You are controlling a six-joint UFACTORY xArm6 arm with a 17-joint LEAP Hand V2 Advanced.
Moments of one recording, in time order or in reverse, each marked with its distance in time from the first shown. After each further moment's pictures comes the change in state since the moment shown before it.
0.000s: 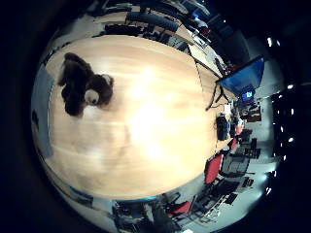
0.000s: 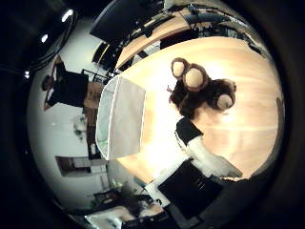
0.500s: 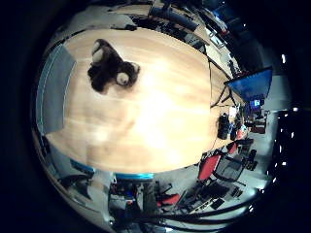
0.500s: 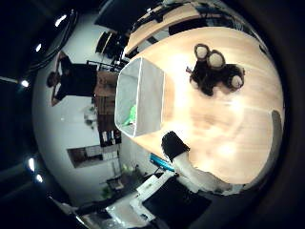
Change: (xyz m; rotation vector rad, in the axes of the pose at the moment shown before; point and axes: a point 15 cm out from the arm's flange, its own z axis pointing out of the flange) arm -0.056 0.034 -0.069 -0.163 -0.066 -0.092
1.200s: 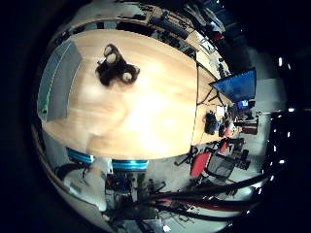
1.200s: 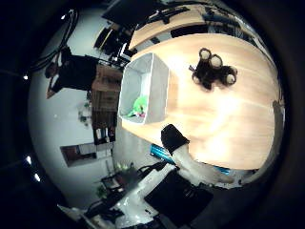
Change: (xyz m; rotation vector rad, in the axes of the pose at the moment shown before) arm -0.029 0.028 -0.036 0.032 0.094 -0.017
